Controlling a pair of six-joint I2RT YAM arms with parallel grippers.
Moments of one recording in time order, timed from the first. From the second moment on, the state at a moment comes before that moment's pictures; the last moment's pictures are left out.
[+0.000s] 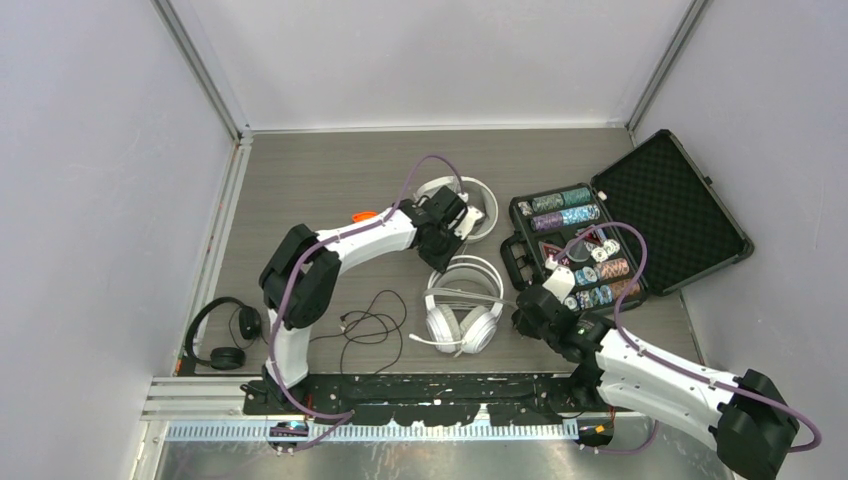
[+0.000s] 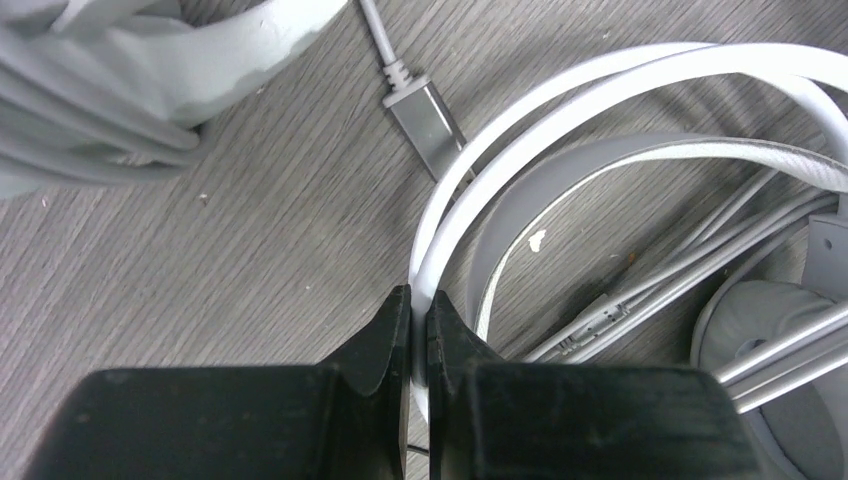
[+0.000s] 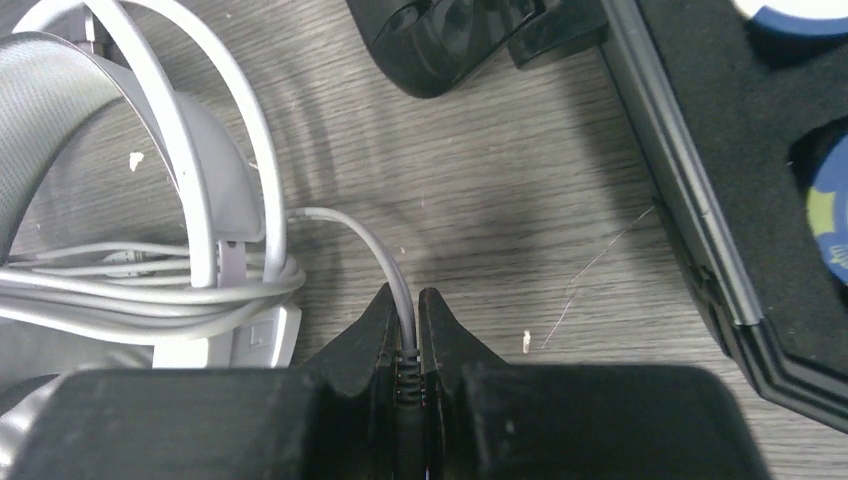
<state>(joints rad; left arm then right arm) -0.80 1.94 1.45 -0.63 0.11 -0.02 0.80 0.77 0.28 -0.43 0.39 1.00</state>
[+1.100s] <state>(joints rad) -0.80 1.81 1.58 -0.70 0.00 -0.14 0.80 0.64 0.49 -0.67 0.47 1.05</state>
